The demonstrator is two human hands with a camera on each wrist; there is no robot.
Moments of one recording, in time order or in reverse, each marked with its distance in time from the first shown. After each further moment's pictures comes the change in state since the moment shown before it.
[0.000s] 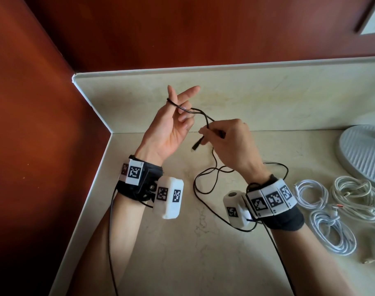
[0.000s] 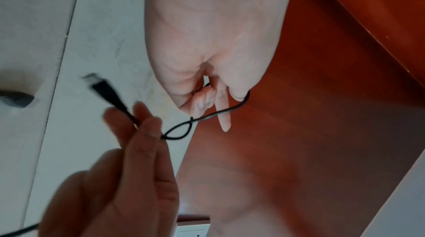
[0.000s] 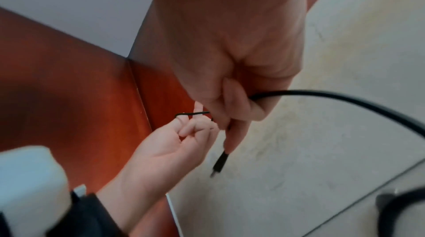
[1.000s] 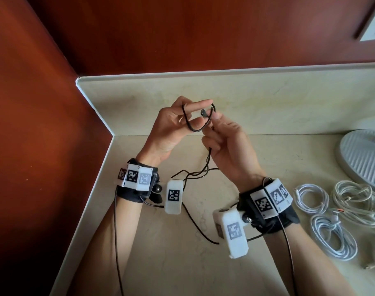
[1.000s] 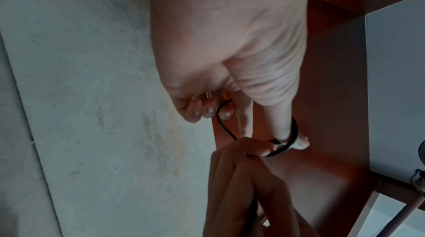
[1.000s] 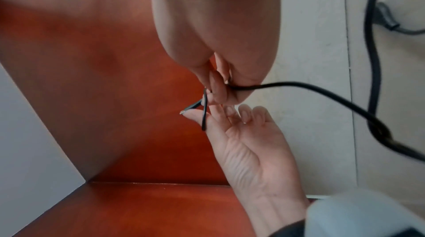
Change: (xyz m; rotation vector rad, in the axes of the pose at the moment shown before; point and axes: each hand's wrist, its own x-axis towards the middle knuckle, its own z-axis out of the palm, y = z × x) left_hand 0.000 -0.001 -0.014 0.673 -0.218 0.302; right_hand -0.002 -0.022 0.012 1.292 -0.132 0.243
